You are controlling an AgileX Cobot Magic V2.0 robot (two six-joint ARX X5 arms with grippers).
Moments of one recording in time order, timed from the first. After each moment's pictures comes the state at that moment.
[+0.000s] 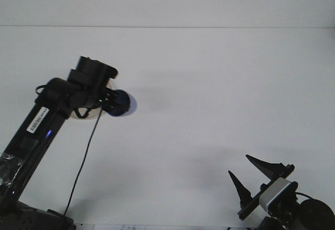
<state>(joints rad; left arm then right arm) -0.32 1.55 1.74 -1.05 0.01 0.06 0.82 0.22 0.70 -0.69 0.13 -0.03</state>
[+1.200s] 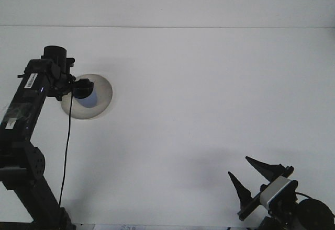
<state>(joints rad) 0.07 1.92 1.79 -0.95 0.00 0.03 0.82 0.22 0.70 -0.72 0.13 0.04</state>
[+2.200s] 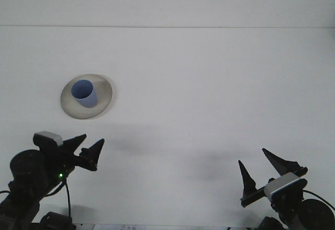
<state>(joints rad) -0.22 0.53 0.76 -0.52 0.28 -0.26 0.82 0.22 0.70 -0.70 0.37 0.05</state>
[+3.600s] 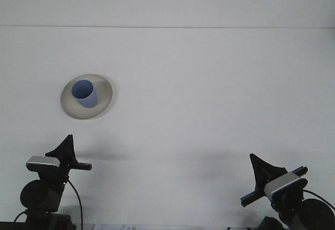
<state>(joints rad) -0.09 0.12 0.21 -0.01 -0.05 0.02 0.82 0.22 0.70 -0.69 0.37 0.05</state>
